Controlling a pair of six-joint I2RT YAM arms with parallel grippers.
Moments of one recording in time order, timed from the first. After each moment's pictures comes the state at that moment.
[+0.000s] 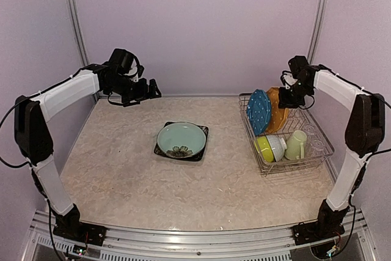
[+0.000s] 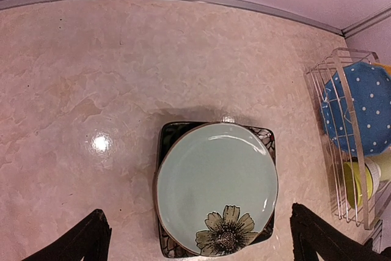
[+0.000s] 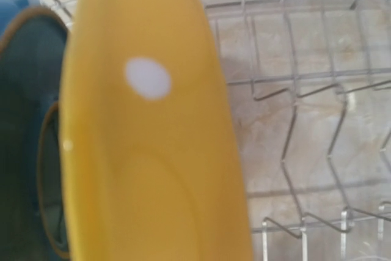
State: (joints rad) left arm -0.40 1.79 1.65 -0.67 0.15 -0.42; right arm 0.13 1.83 1.65 -0.83 -0.03 0.15
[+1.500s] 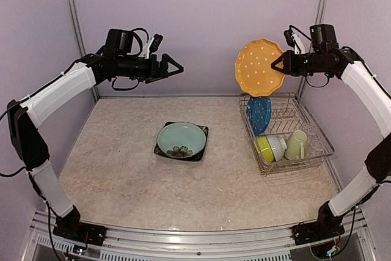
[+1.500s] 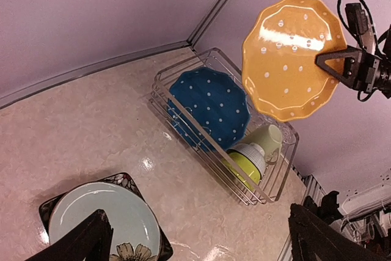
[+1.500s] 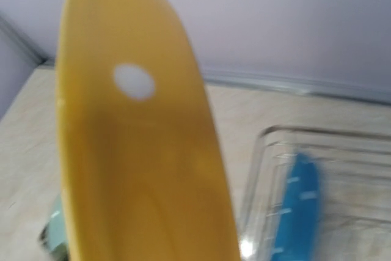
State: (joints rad) left arm -0.50 1.73 1.75 -0.46 0.51 -0.34; right arm 0.20 1.50 1.75 -0.72 -0.35 0.18
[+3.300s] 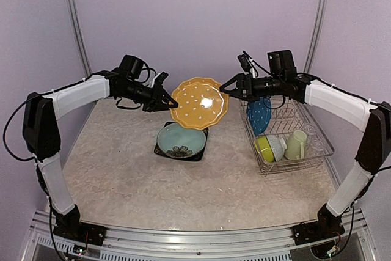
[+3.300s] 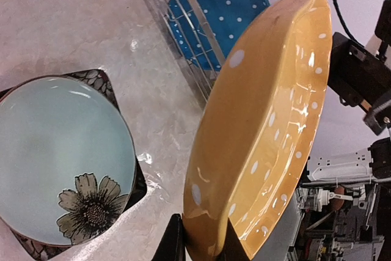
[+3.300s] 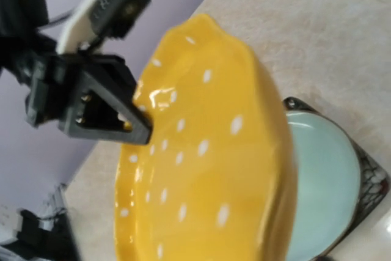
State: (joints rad) left arm -0.45 1.87 1.65 -0.54 0.79 -0.44; right arm 0.47 1.63 1.44 -0.25 -0.69 0.42
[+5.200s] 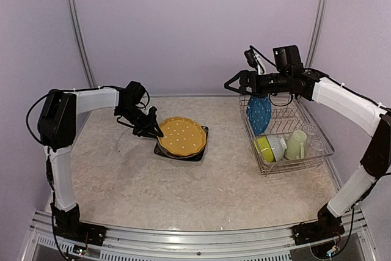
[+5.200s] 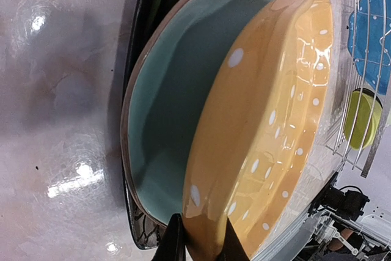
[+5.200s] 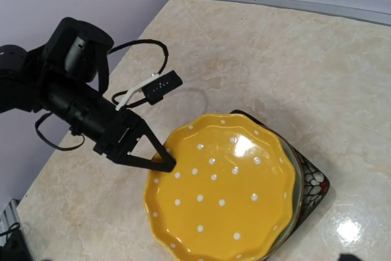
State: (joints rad) left arm -0.37 2.06 1.58 -0.75 0.58 -0.44; right arm 0.47 1.57 1.46 -0.35 -0.52 0.33
